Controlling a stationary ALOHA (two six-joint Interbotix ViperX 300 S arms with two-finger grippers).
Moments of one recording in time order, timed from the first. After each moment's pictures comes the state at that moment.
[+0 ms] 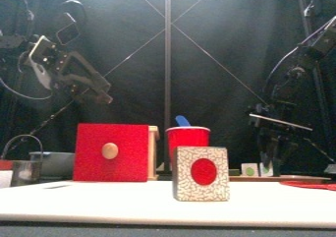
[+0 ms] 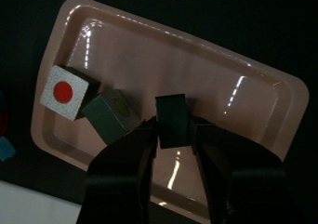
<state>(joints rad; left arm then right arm) 0.01 -0.39 1.21 -0.31 -0.60 0.25 -0.63 -0.20 0.96 -0.37 0.38 1.08</state>
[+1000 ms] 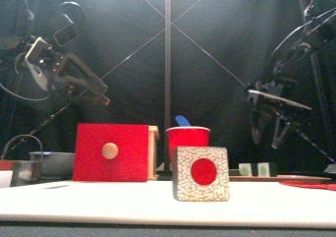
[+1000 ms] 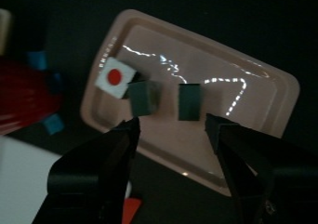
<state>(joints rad) 0.01 -0.40 1.23 -0.31 -0.60 0.25 -0.36 -0.51 0.93 -0.45 0.51 1.11</state>
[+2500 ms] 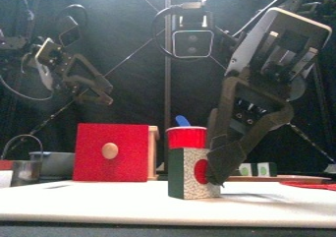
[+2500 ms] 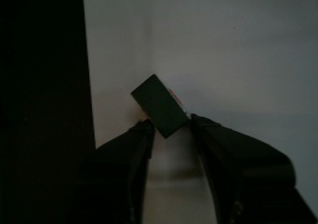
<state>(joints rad) 0.04 -0.40 1.21 -0.33 -0.60 0.25 0.32 0.22 0.52 -0.62 0.21 1.02</state>
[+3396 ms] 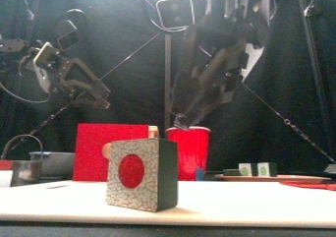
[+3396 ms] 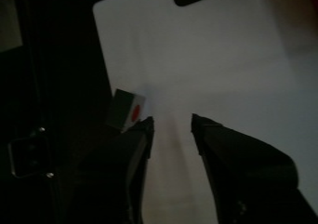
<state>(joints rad) 0.05 -0.40 1.22 -0.35 -0.60 0.25 0.33 0.19 0.36 -0.40 0.35 1.02</state>
